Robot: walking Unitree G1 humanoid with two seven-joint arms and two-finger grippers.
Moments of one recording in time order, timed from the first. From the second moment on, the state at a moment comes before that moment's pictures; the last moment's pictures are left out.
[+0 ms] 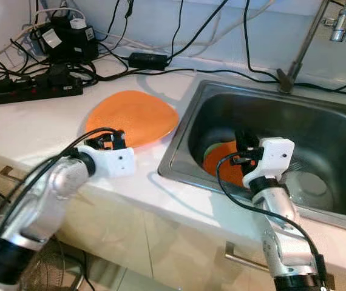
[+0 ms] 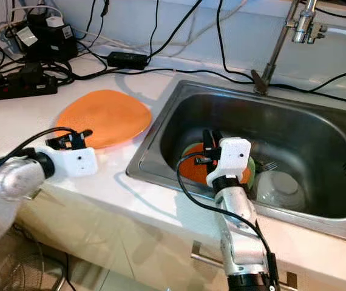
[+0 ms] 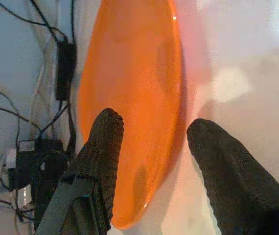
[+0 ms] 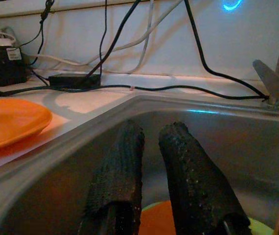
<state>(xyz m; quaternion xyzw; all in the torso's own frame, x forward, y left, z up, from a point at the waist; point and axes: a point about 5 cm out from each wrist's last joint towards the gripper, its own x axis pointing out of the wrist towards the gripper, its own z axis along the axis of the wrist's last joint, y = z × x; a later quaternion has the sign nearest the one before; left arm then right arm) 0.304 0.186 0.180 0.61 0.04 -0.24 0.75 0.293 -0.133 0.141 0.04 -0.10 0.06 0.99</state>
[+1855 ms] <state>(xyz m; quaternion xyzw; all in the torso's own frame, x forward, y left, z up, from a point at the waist) 0.354 0.174 0.165 0.64 0.00 -0.21 0.74 0.296 -0.127 0.131 0.05 -0.08 0.05 0.99</state>
